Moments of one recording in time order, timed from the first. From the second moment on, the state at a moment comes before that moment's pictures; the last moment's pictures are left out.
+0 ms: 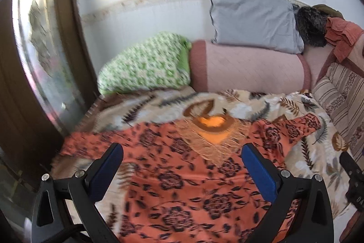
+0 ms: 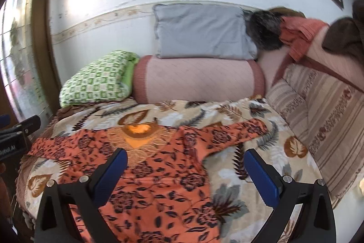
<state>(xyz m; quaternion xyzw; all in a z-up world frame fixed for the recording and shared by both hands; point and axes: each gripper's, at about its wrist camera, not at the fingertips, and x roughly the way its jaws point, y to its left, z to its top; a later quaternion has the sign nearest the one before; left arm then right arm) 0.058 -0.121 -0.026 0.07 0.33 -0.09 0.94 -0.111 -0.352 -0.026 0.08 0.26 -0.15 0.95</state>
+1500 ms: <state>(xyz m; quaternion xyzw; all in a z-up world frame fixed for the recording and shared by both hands) 0.267 -0.018 -0.195 -0.03 0.38 0.08 0.92 0.107 -0.577 -0.116 0.50 0.17 -0.01 0.85</state>
